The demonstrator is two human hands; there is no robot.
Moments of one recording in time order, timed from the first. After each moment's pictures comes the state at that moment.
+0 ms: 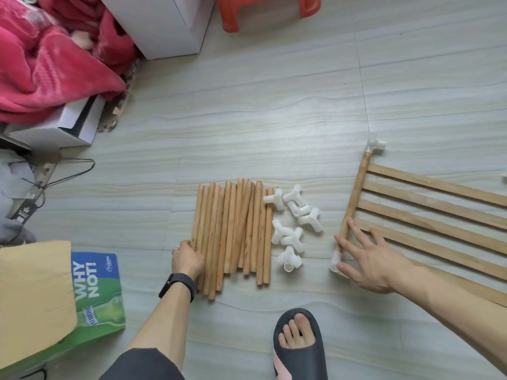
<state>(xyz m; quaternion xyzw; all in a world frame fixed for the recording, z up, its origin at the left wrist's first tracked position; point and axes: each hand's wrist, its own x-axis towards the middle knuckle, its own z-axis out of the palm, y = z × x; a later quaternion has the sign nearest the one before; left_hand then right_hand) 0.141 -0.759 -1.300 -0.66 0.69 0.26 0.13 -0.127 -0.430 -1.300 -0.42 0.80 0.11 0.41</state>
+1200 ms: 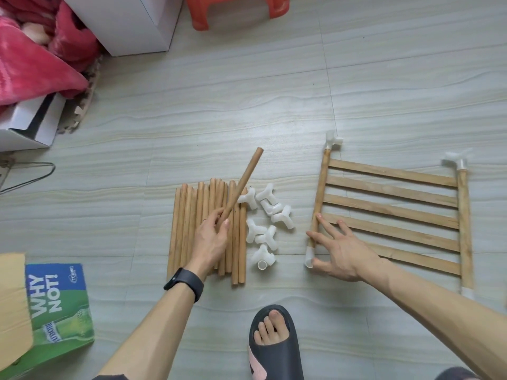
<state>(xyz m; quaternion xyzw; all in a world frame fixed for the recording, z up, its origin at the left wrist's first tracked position) 0.048 -0.689 -1.272 -0.44 0.80 0.42 -0.02 -0.133 -0.426 -1.296 -0.41 0.81 0.03 0.42</state>
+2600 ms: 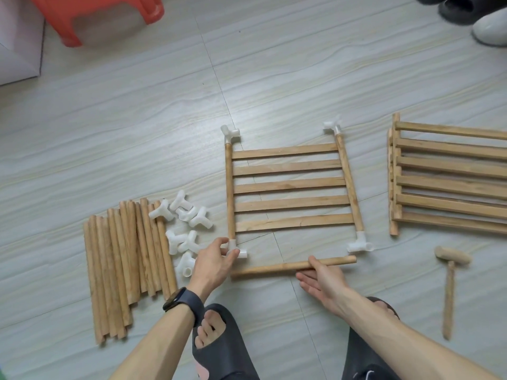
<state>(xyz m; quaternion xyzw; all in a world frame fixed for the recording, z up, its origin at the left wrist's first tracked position) -0.012 -0.540 -1.295 -0.32 0.85 0.37 0.20 -0.065 -0.282 -1.299 0.43 0.55 -0.60 0.39</state>
